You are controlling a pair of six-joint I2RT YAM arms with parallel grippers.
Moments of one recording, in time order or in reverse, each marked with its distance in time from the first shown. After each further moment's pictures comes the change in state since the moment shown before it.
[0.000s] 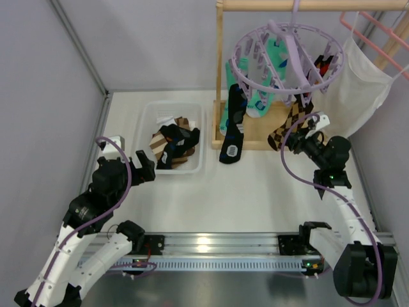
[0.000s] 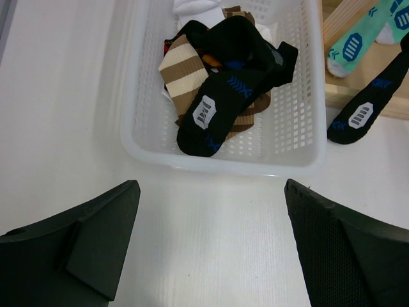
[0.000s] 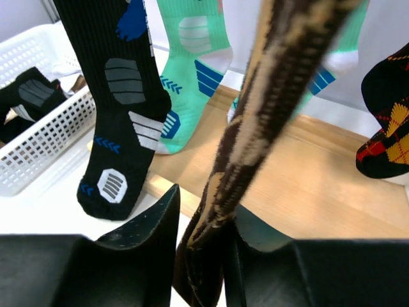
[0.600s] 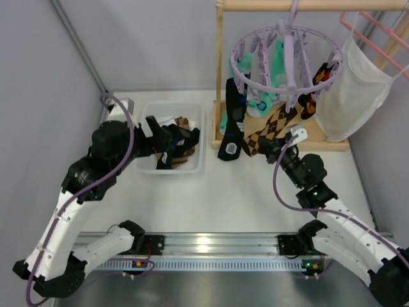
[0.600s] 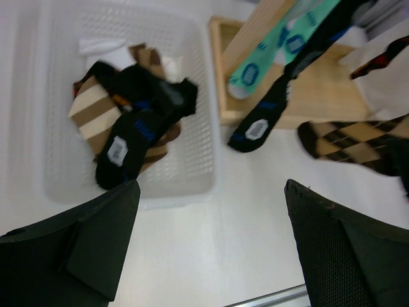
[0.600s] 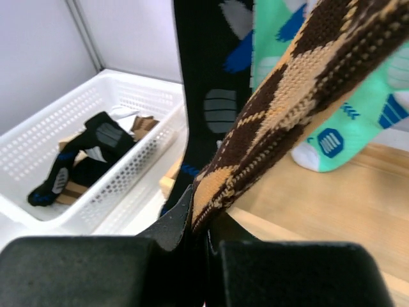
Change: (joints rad) left arm -0.002 0.300 0.329 -0.005 0.173 -0.070; right arm 0.503 -0.151 -0.078 0.056 0.509 0.100
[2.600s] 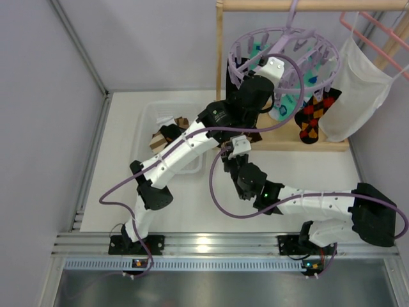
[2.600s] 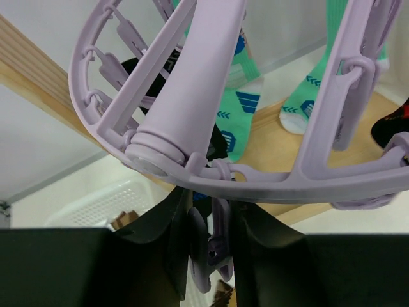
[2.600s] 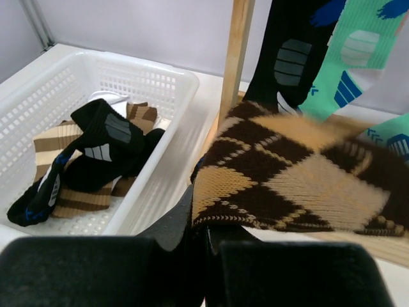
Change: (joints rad) left arm -0.517 1.246 1.271 0.104 -0.497 0.573; right arm 0.709 0.515 0.237 0.217 0.934 -0.157
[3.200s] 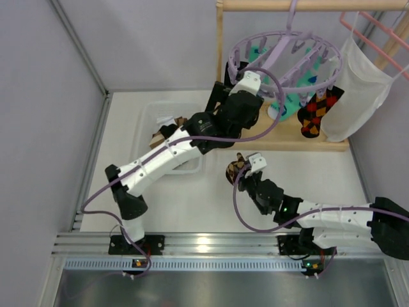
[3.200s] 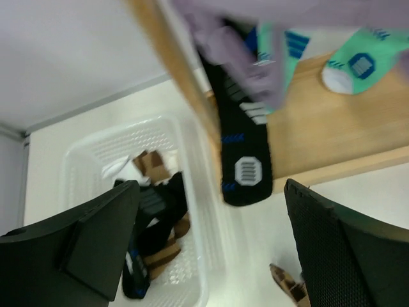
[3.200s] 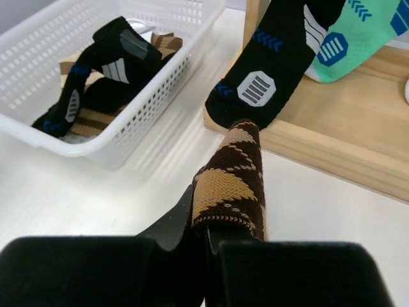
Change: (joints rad) left arm -0.003 -0.238 -0.404 0.010 -0.092 -0.153; right arm -0.003 -0.222 -0.317 -0.043 -0.153 0.170
